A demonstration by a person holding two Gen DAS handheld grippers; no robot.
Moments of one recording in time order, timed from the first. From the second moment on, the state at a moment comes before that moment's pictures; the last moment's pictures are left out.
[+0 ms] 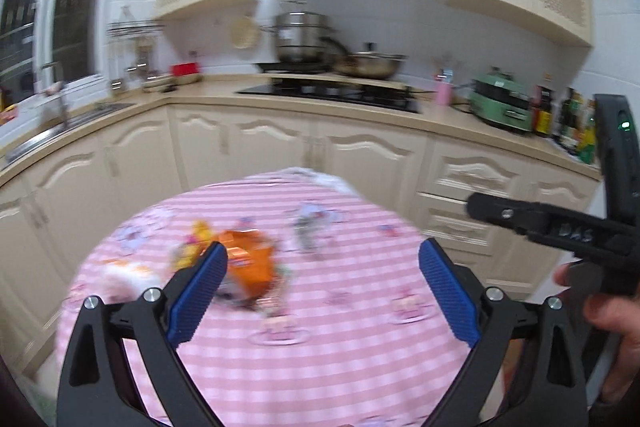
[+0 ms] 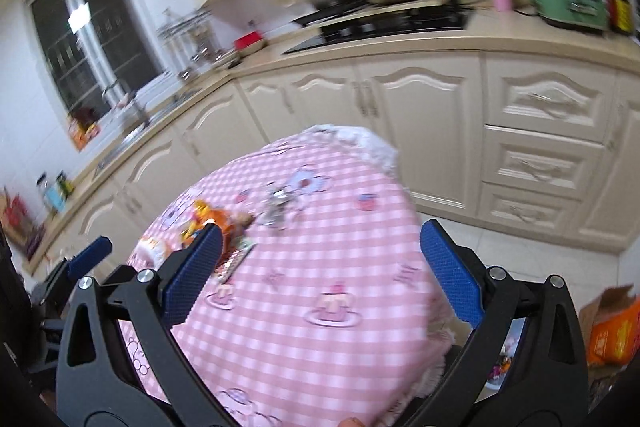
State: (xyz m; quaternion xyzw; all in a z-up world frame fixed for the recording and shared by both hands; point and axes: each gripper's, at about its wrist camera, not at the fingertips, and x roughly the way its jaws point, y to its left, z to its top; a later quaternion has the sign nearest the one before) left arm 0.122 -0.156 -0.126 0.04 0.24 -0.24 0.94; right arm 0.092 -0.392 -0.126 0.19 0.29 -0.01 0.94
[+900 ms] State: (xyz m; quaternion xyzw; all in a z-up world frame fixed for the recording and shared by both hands) left arm 0.317 -0.028 -0.258 -0.03 0.44 -0.09 0.89; right arm 0.266 -0.246 -0.219 0.19 0.43 0.10 0.88
